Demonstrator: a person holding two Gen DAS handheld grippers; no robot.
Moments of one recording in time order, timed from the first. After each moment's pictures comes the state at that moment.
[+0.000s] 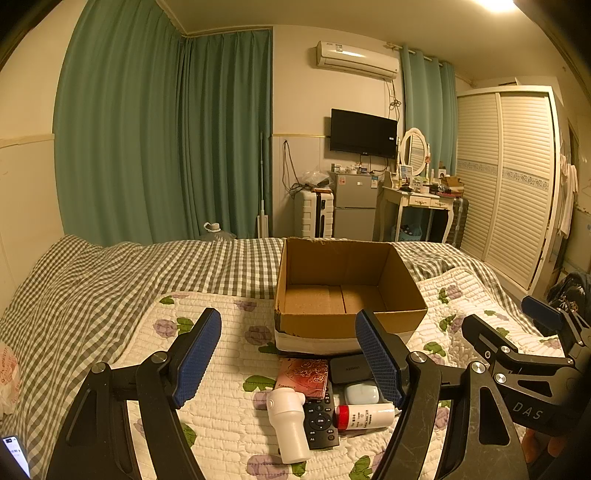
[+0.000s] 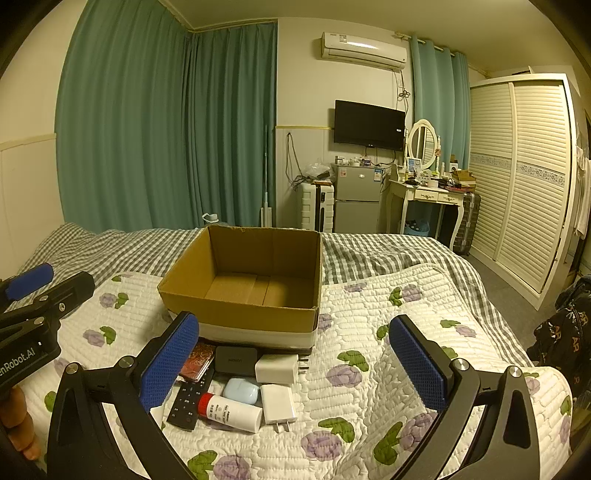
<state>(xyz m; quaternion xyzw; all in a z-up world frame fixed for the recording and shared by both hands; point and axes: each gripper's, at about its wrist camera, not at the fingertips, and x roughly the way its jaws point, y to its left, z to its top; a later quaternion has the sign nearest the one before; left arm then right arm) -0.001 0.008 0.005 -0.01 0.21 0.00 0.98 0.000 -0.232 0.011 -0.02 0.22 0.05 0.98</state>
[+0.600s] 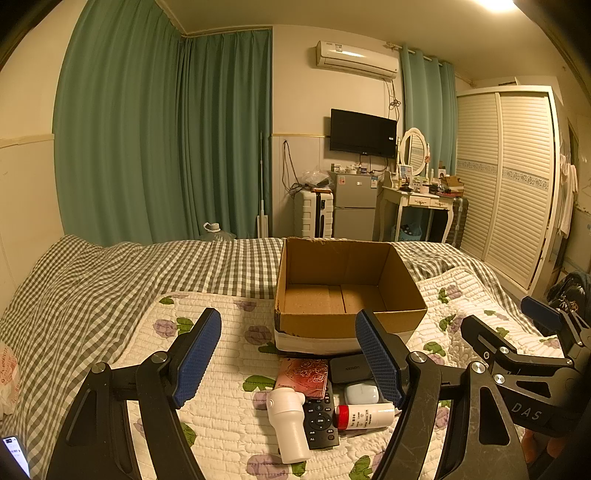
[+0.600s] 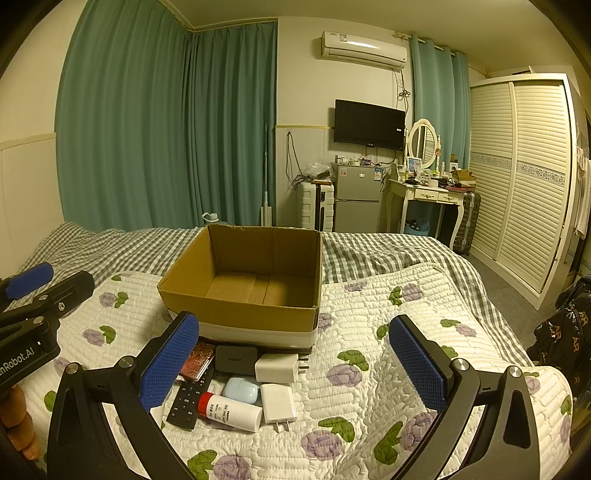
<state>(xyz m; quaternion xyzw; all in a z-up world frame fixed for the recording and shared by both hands) -0.001 0.007 0.004 -0.01 0.21 0.01 0.98 0.000 -0.232 0.010 -0.02 0.22 0.05 0.98</state>
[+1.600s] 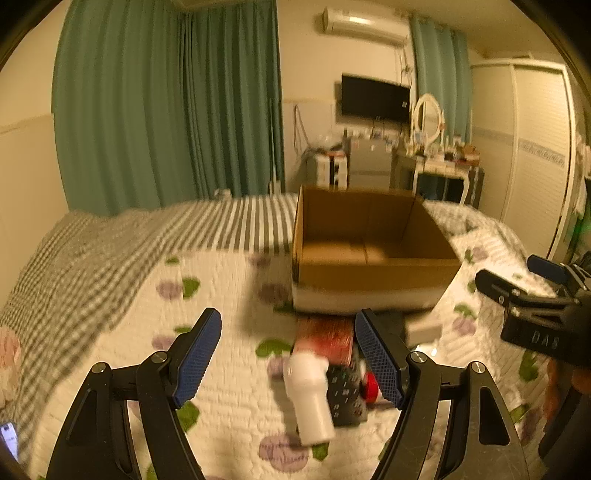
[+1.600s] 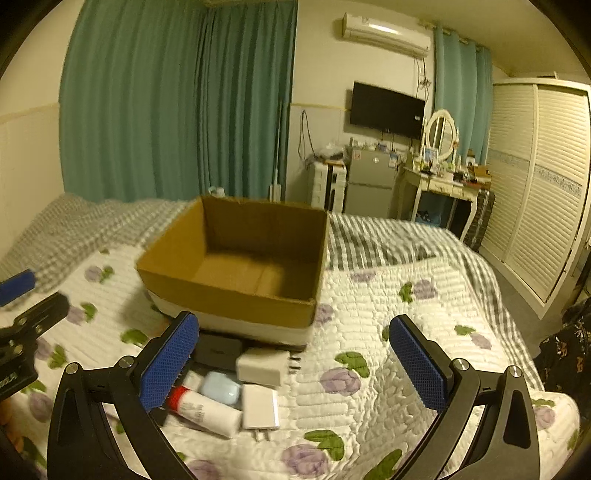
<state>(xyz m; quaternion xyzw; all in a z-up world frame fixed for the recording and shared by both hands) 0.024 0.010 -0.051 0.01 0.28 0.03 0.96 0.056 -0.238 -0.020 -0.05 0.27 0.07 0.96</state>
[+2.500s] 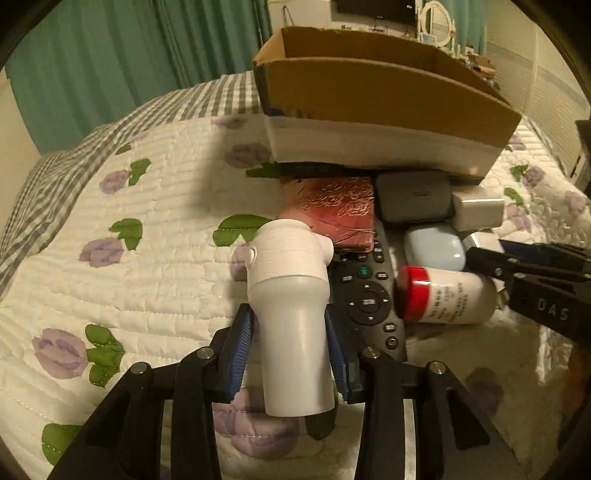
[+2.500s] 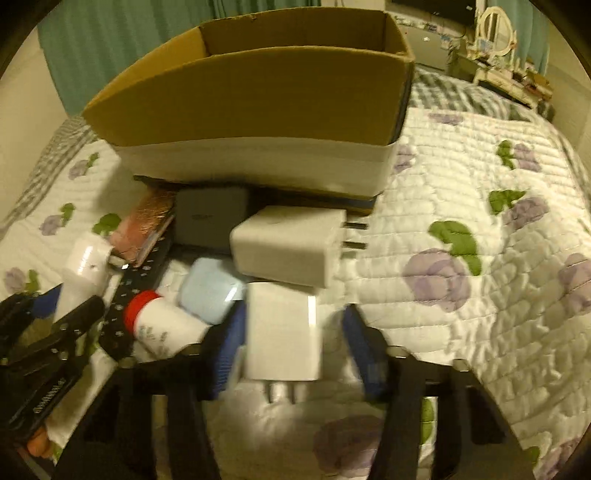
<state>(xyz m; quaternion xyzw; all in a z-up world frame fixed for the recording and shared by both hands) 0.067 -0.007 -0.156 0.04 0.46 0.04 0.89 0.120 -0.230 -0.151 -0.02 0.49 0.16 0.86</state>
